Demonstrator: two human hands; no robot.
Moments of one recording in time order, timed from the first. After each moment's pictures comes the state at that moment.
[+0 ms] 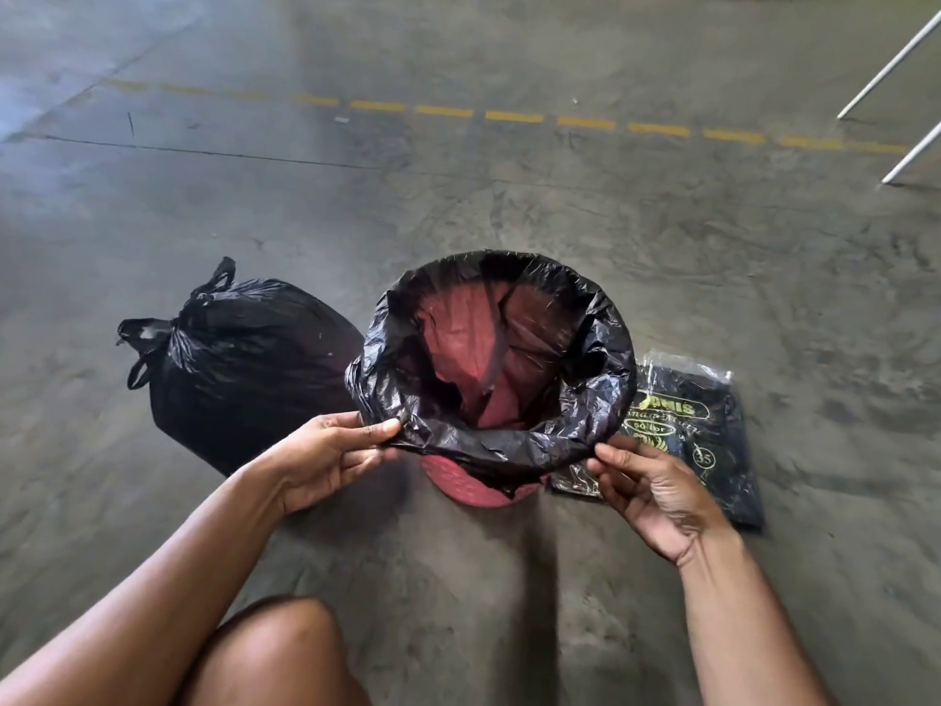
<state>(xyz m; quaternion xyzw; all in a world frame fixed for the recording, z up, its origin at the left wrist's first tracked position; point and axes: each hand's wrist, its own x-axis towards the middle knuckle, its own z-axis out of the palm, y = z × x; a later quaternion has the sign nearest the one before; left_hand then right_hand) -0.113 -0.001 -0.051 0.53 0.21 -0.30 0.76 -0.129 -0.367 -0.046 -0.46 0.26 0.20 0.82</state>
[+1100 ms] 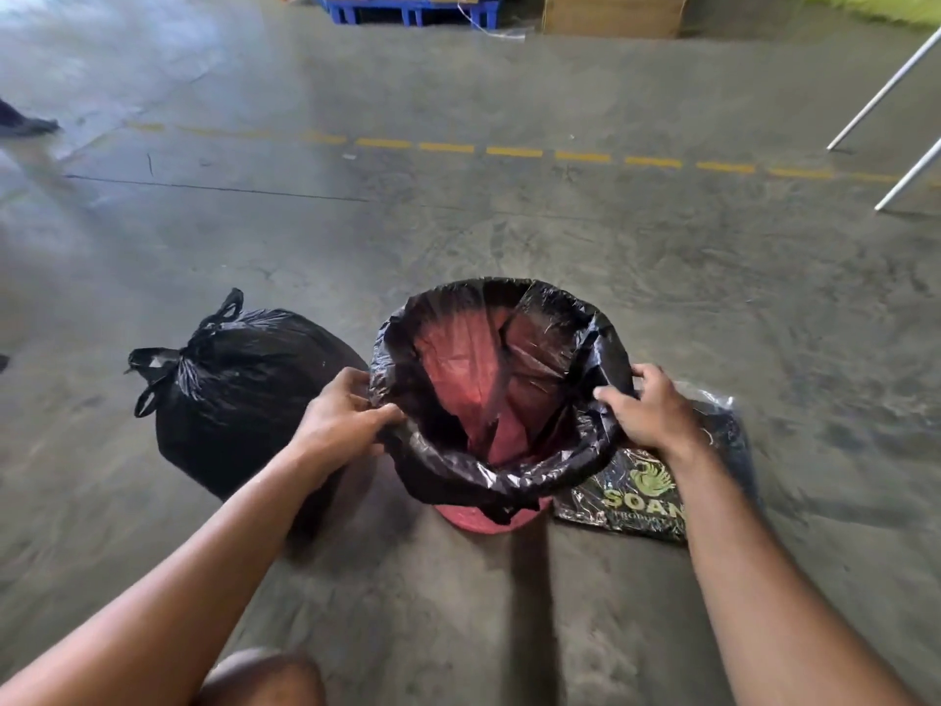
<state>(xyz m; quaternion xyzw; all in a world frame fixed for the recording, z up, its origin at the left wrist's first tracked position) -0.076 -0.023 -0.029 0.81 0.22 -0.08 0.53 -0.036 -0.368 -0.024 -0.90 0.15 0.05 0.39</state>
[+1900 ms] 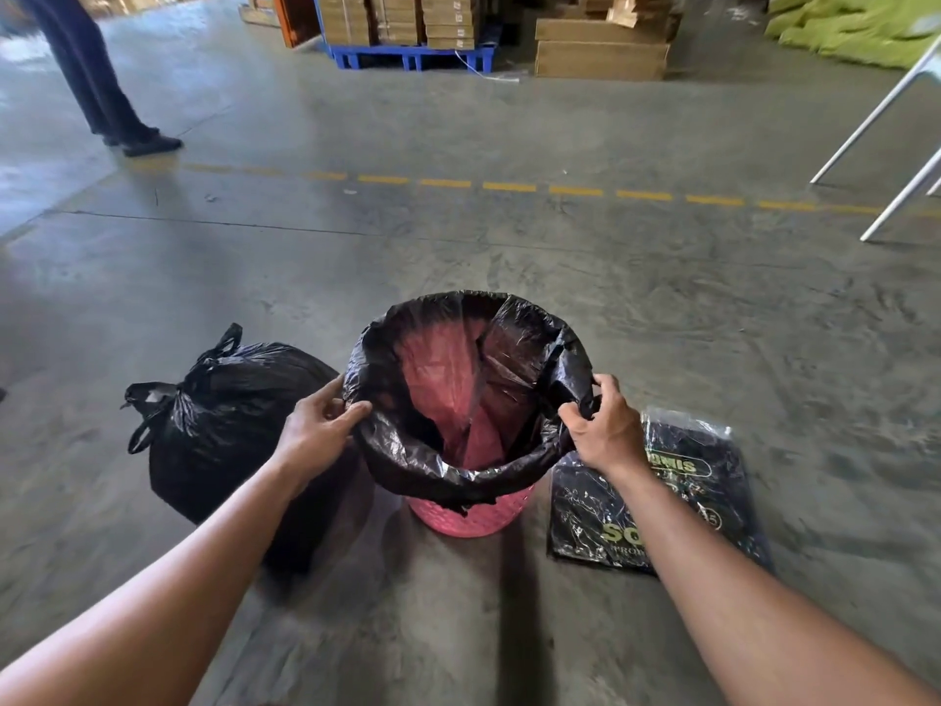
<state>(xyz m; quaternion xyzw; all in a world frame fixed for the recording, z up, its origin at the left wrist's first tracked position) -0.036 0.027 -0.067 0.82 0.19 -0.01 0.54 -0.009 -0.334 -0.054 -0.91 0.09 -0.07 0.39</state>
